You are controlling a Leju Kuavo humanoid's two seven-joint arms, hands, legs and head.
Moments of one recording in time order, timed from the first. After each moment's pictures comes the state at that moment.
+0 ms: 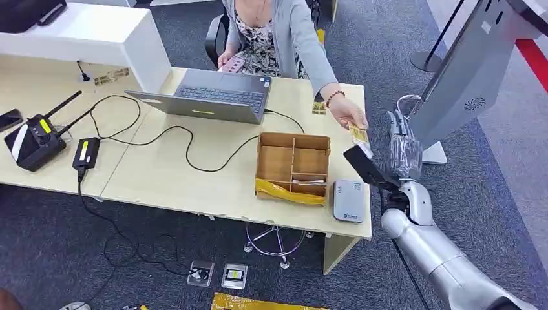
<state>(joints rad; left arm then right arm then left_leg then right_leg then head) -0.12 0.12 -0.97 -0.19 1.26 0.40 -0.11 -0.67 -0.26 0.82 -0.81 0.44 -0.67 0.03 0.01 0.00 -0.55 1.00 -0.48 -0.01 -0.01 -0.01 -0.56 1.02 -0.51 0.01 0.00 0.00</state>
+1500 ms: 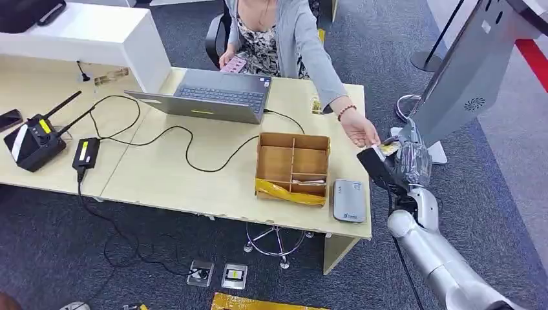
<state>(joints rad) -0.12 0.14 -0.98 -0.19 1.22 0.36 -0.16 -0.64 -0.22 0.67 -0.71 0.42 -0.67 -0.08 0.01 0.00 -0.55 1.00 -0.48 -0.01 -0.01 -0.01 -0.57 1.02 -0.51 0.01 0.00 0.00</state>
